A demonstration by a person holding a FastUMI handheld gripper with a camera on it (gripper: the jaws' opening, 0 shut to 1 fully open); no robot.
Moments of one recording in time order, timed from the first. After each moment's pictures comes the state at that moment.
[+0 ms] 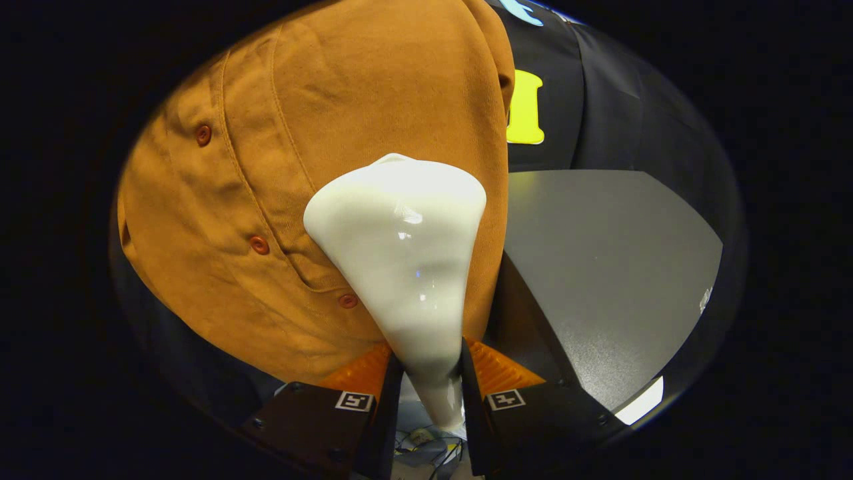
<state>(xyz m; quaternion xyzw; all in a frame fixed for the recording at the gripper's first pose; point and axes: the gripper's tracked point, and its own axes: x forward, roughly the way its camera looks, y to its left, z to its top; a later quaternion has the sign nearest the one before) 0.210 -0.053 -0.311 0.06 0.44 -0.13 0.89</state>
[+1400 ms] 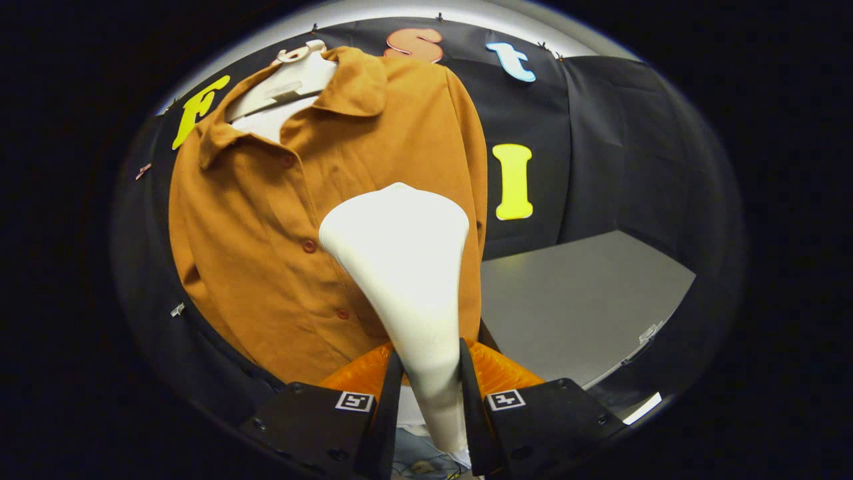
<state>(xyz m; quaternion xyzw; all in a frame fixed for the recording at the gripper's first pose) 0.203 -0.029 -0.158 0.03 0.26 -0.11 0.96</state>
